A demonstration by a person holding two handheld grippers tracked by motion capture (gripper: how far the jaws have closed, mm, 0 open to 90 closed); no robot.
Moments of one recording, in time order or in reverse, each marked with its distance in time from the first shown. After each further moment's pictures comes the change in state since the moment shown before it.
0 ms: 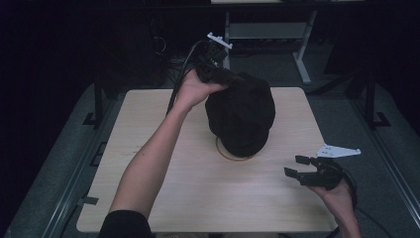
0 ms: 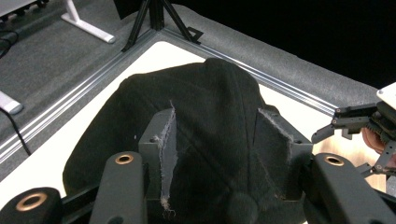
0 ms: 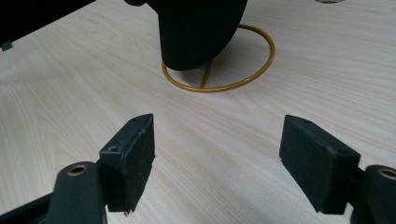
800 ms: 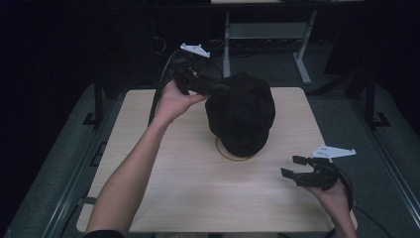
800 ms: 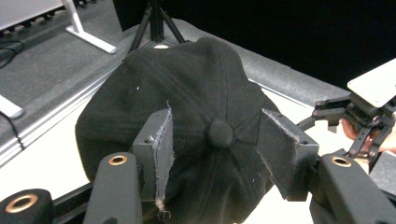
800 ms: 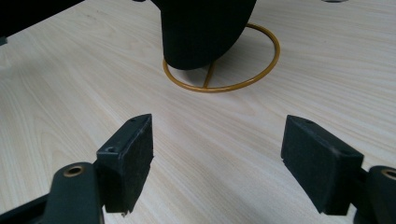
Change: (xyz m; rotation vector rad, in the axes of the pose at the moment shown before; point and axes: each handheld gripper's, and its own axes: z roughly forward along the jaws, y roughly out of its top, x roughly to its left) left arm -0.010 -0.038 -0.042 -0.077 0.010 -0.002; right arm 0.006 0.001 0.007 0.006 -0.008 -0.016
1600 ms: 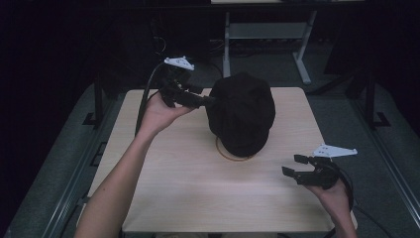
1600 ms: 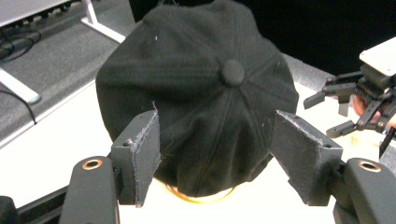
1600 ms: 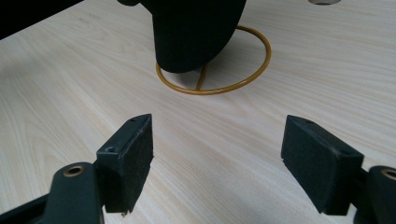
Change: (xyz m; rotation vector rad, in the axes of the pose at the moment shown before) left arm 0.002 -0.037 -0.022 0.018 0.043 -0.018; right arm -0.002 0.001 -0.001 -0.006 -0.023 0.011
